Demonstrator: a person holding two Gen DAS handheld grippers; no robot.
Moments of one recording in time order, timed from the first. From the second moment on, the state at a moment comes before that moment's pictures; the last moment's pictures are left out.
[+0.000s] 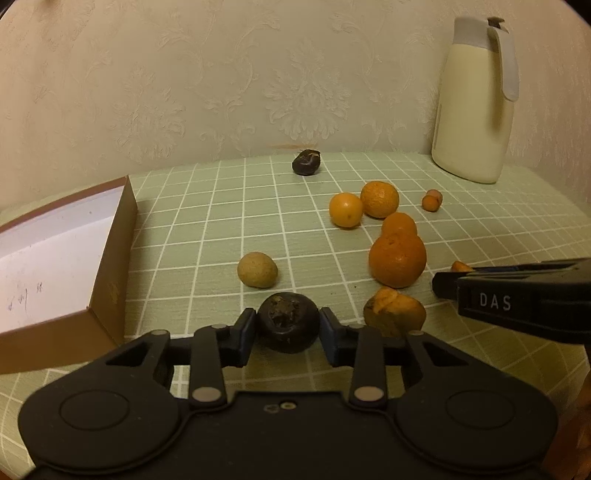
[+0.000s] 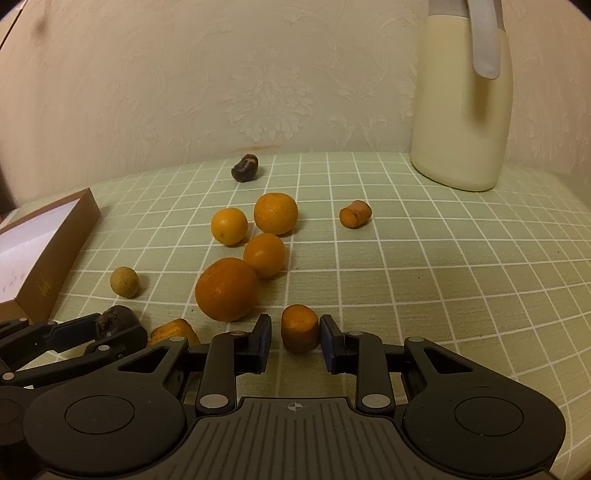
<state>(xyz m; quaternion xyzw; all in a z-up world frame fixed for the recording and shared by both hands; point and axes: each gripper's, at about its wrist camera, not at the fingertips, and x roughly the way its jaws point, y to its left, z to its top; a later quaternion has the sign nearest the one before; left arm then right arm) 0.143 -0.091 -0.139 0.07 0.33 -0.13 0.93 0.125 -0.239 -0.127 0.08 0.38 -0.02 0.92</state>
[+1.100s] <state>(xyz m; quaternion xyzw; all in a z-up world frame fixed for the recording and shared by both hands) 0.091 -0.018 -0.062 0.03 0.27 -0.11 0.96 0.072 -0.176 -0.053 0.08 0.30 0.08 0.95</state>
